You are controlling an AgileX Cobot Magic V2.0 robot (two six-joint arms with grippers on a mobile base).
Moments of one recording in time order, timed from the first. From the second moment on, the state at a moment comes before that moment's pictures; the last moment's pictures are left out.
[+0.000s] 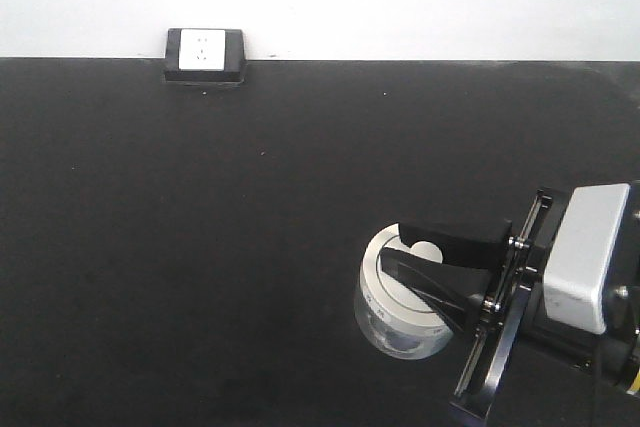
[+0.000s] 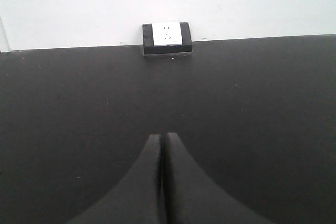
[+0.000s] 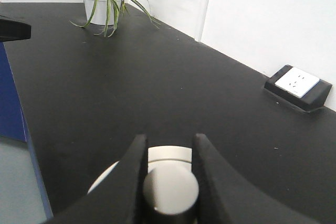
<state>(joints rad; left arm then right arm) -0.09 0.24 -0.21 0.13 0.25 -0.17 0.38 0.95 -0.48 -1.19 -0.64 0.93</state>
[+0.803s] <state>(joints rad) -0.09 0.24 -0.21 0.13 0.25 -0.17 0.38 0.95 -0.48 -1.19 -0.64 0.93</state>
